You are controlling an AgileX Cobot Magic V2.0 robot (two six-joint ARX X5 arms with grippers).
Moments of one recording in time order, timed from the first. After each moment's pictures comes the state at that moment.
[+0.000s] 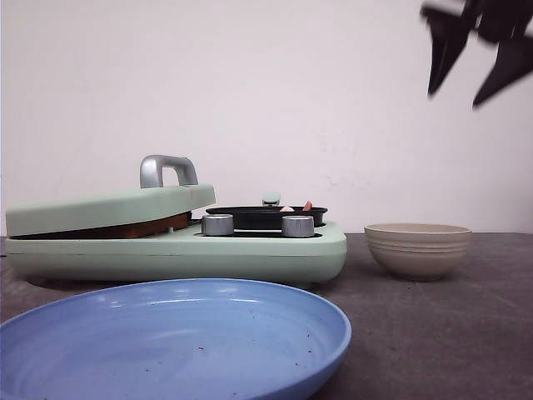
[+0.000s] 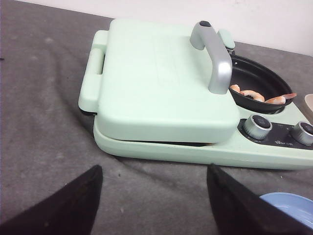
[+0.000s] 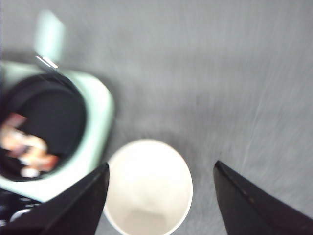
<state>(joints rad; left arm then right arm) -0.08 0.29 0.28 -0.27 0.21 -0.20 0.07 1.51 1.55 -0.78 -0.24 0.10</state>
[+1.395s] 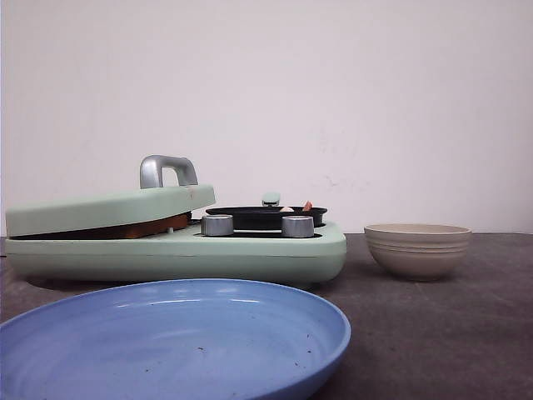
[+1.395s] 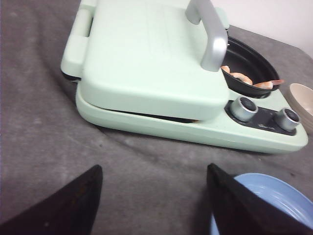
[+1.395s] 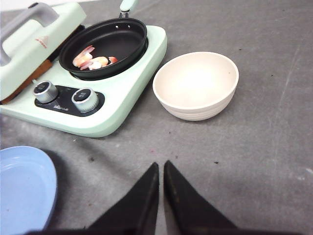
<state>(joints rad) -0.08 0.29 0.28 -0.35 0.28 -0.28 0.18 0.37 0.41 -0.44 -0.26 0.21</state>
